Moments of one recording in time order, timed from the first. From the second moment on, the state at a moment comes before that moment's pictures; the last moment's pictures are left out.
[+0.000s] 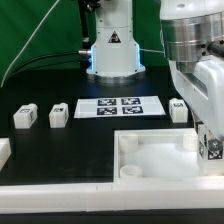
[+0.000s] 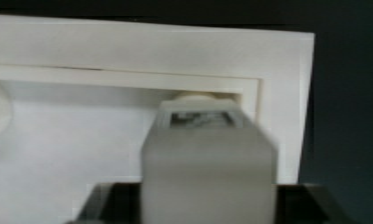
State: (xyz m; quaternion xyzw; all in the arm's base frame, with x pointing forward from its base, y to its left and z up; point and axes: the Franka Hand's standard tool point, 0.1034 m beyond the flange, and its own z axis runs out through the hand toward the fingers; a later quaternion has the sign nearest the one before) arm 0.624 0.108 0.075 -0.73 0.68 0.03 0.06
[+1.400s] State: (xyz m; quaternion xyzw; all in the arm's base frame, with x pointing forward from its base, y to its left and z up) arm 0.625 0.106 0.076 -0.99 0.10 -0.01 0.04
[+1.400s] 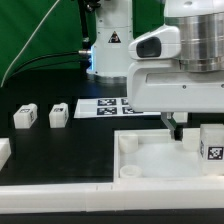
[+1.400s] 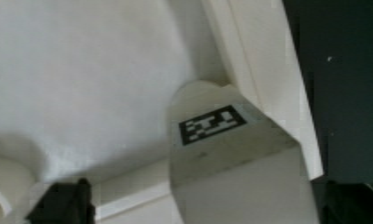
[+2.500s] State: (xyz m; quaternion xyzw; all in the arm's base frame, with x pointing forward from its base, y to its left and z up) arm 0.624 0.108 0.074 -1.00 -0.03 -0.02 0.03
